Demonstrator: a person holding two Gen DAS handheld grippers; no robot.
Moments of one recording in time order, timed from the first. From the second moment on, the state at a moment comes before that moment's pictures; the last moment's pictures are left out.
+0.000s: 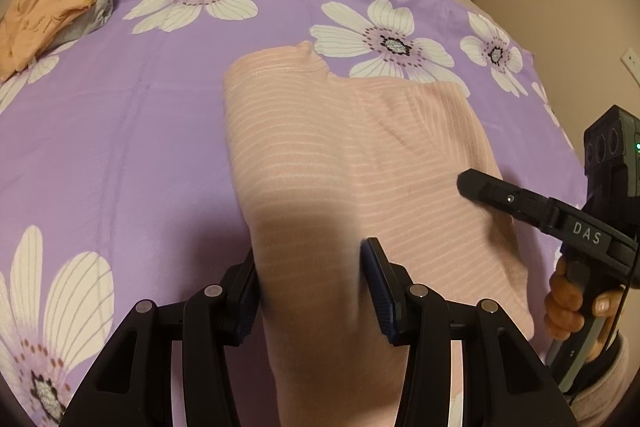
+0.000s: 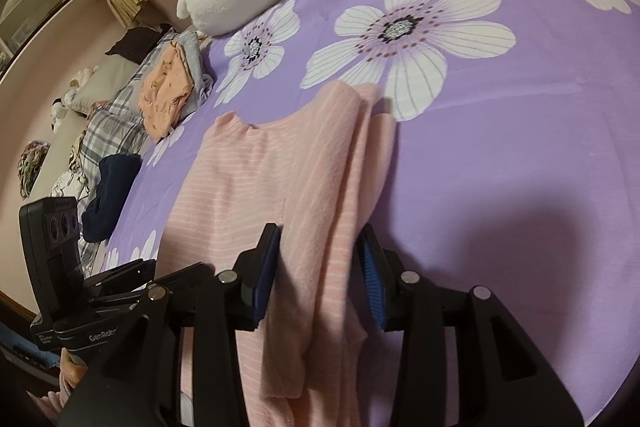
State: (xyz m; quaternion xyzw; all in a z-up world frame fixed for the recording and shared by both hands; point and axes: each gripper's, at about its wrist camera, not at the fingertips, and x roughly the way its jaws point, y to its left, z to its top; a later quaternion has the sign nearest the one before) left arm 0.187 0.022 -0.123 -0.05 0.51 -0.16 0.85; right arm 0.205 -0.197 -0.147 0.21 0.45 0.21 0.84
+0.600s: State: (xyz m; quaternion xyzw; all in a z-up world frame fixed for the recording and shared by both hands) left arm 0.152 0.027 -0.119 -0.03 0.50 -0.13 0.85; right arm 0.203 -0.203 -0.126 0.15 0.43 0.15 0.88
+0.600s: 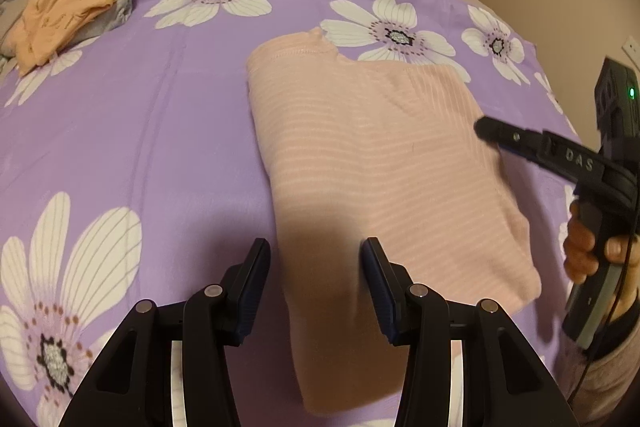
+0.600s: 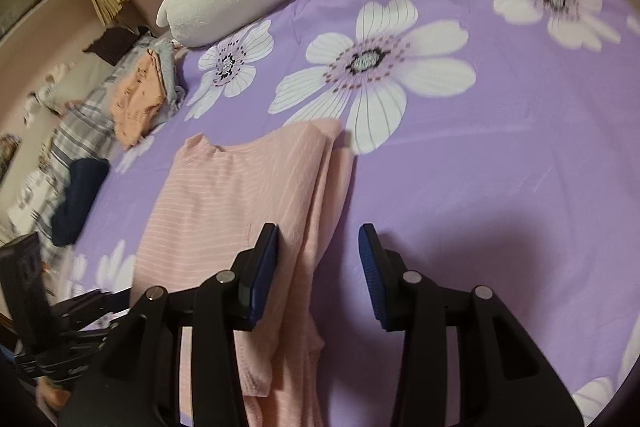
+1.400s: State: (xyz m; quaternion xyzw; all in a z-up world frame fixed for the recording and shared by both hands) left arm 0.127 0.026 -0.127 -0.03 0.53 -0.12 0.84; right arm 0.221 -0.185 -0.128 0.10 0.45 0.14 0.88
